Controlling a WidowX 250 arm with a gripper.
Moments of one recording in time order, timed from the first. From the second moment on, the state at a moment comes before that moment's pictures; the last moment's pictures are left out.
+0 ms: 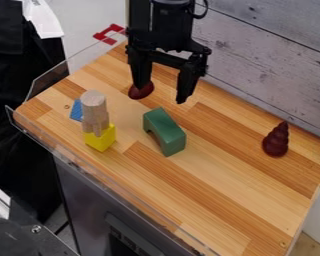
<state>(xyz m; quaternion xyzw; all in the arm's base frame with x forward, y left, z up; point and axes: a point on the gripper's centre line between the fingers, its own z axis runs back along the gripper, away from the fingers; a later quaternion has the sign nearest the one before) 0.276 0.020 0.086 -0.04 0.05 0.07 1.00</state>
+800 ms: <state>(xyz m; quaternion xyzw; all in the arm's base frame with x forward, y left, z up) 0.274 0.009 0.055 -0.03 0.03 0.22 0.97</state>
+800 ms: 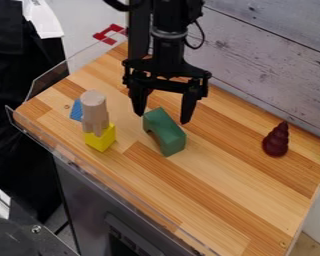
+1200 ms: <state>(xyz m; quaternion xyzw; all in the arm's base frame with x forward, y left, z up) 0.274 0.012 0.050 -0.06 -0.05 0.39 0.92</state>
